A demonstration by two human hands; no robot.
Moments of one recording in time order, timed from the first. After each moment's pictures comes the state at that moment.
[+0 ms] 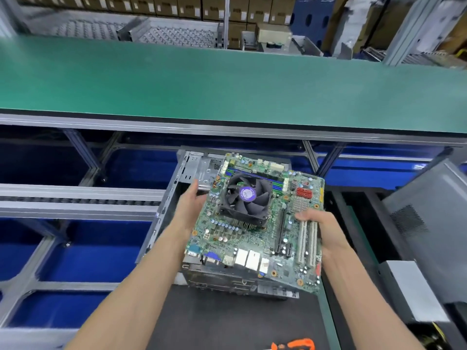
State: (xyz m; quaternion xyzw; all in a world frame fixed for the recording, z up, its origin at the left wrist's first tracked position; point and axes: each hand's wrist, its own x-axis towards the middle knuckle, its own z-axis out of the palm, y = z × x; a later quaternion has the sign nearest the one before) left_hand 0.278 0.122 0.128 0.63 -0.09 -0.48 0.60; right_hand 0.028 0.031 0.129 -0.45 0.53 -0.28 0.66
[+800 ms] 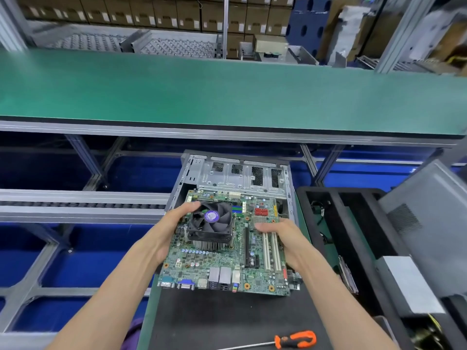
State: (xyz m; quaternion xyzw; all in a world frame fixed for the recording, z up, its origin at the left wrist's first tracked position) left_hand 0.314 0.189 0.099 0.64 -0.19 -0.54 0.51; right_hand 0.072 0.059 0.096 -0.46 0.49 -0.18 0.72
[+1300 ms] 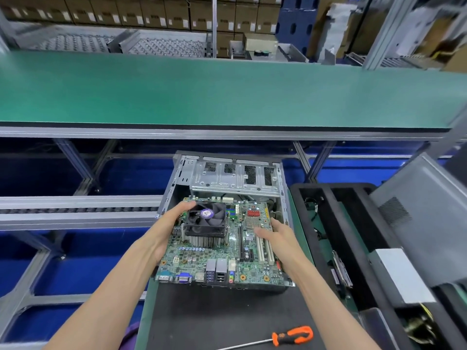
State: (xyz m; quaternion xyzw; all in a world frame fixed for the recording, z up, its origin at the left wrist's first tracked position) left_hand 0.320 0.173 0.082 0.65 -0.20 -0.53 0.51; right_hand 0.060 0.077 0.079 -0.54 0.49 -0.23 0.64
